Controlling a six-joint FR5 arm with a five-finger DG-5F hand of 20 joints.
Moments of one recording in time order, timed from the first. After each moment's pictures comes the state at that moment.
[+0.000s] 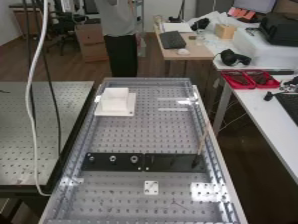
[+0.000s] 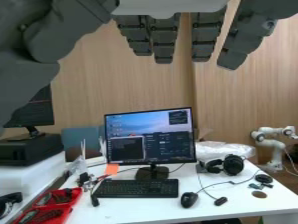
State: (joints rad) arm 1.57 -1.57 -1.58 -3.14 -1.57 -0.70
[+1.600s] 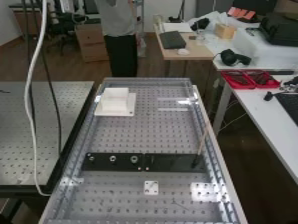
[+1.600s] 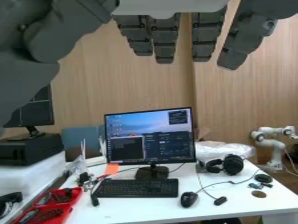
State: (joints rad) arm 1.57 -1.57 -1.58 -3.14 -1.57 -0.70
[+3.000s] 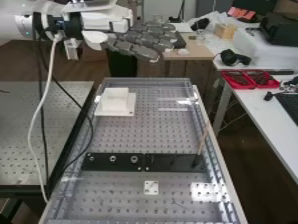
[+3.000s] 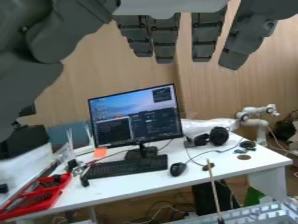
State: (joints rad) arm 1.57 -1.58 -1.84 -2.90 -1.50 -0.62
